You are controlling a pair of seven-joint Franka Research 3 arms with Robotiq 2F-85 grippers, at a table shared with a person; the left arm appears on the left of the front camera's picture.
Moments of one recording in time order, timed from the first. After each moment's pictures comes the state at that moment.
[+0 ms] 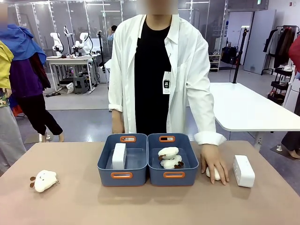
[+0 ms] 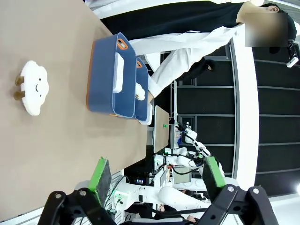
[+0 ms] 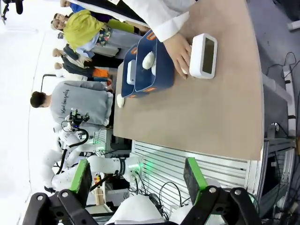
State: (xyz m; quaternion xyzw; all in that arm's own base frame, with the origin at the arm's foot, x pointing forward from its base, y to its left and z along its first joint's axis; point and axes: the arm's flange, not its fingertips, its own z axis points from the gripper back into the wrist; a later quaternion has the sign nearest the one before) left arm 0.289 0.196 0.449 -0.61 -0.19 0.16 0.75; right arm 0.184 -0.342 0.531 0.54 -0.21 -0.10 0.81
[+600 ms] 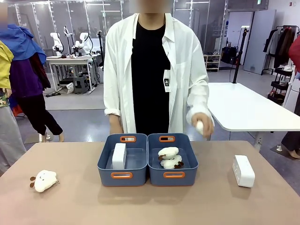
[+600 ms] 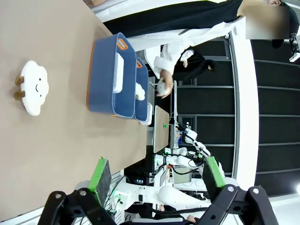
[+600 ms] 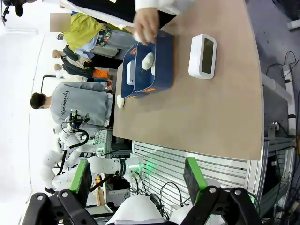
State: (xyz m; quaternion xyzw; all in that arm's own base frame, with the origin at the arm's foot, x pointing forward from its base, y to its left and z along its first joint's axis) left arm 0.289 0.196 0.449 -0.61 -0.19 0.16 0.75; right arm 0.184 -0.341 0.531 0.54 -0.21 -0.10 0.81
